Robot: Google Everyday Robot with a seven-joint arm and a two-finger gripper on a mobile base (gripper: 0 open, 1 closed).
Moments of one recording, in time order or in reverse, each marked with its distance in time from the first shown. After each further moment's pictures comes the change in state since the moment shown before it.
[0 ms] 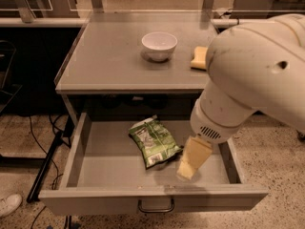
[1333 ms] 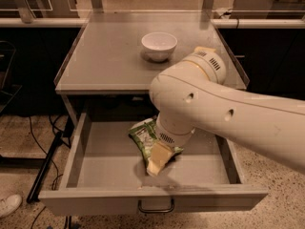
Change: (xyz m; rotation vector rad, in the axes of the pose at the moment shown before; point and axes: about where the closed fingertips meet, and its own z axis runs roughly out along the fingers) arm -0.049 0.001 0.095 0.014 0.060 0.101
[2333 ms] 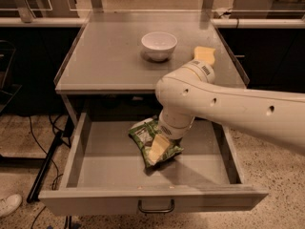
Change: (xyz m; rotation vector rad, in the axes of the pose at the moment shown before) arm -0.014 -0.038 0.074 -0.051 0.016 0.141
